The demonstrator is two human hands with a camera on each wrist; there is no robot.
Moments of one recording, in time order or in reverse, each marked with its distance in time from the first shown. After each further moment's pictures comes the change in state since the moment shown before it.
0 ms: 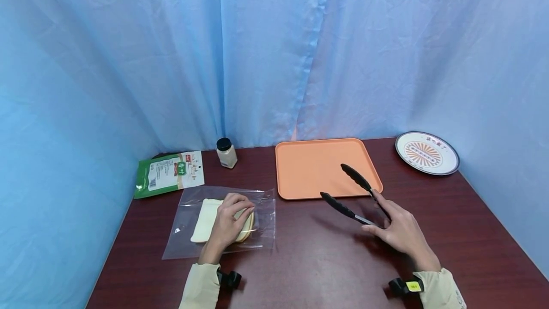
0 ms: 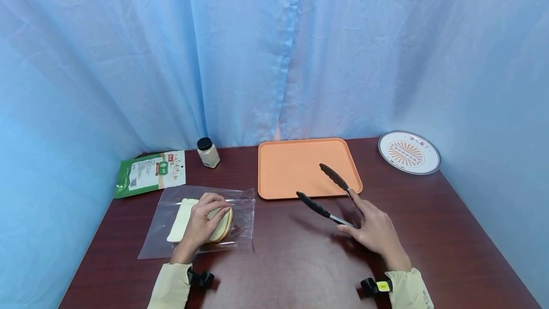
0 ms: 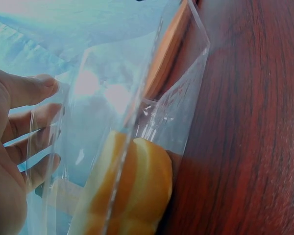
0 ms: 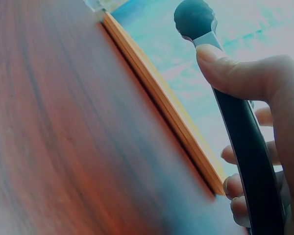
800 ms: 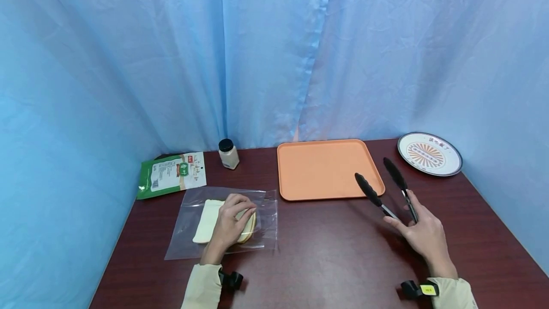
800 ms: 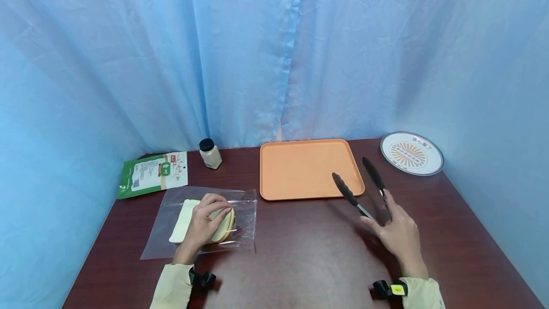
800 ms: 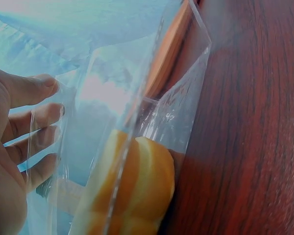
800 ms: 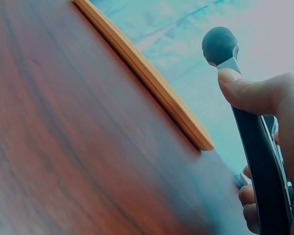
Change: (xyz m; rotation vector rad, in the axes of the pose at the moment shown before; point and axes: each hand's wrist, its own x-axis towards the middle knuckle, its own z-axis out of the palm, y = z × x) left_hand 0.000 -0.002 0.000 -0.013 0.010 0.004; right_hand -0.012 0.024 -0.016 0.005 0.093 0.341
